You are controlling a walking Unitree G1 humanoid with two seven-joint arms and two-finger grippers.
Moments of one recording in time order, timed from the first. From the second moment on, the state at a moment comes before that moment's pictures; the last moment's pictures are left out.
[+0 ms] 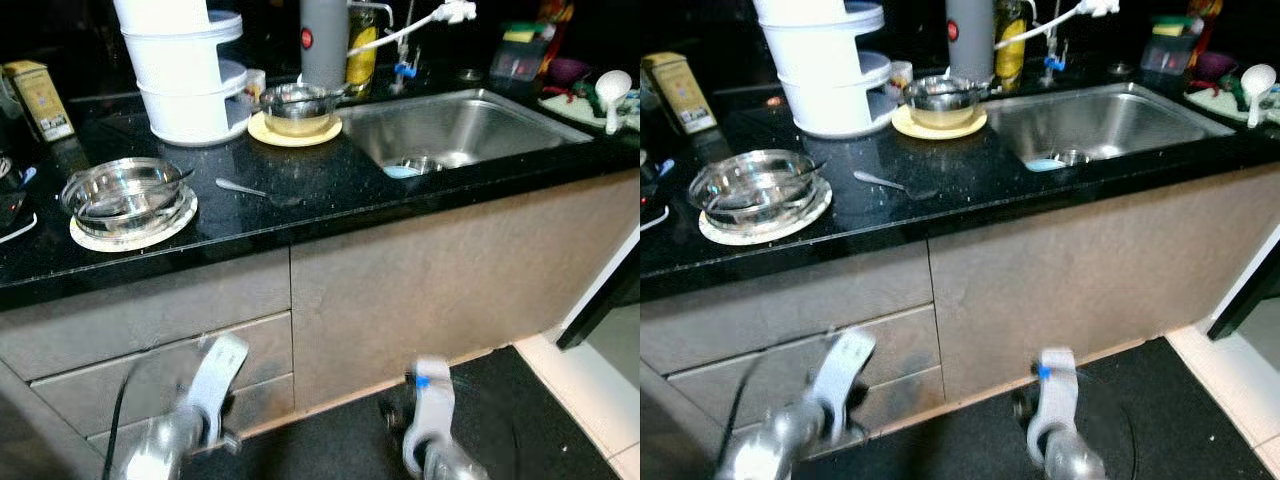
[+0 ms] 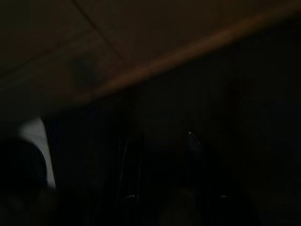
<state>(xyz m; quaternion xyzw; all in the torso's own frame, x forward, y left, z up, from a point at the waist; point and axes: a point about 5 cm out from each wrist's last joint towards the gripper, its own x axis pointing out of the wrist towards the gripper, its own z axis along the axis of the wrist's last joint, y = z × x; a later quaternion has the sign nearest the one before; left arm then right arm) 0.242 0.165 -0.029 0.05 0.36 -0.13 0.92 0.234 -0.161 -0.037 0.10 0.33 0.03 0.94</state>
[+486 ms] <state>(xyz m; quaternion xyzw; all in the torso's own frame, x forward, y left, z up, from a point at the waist) 0.236 0.168 -0.034 0.05 0.30 -0.04 0.95 0.209 -0.160 -0.058 0.09 0.33 0.03 0.94</state>
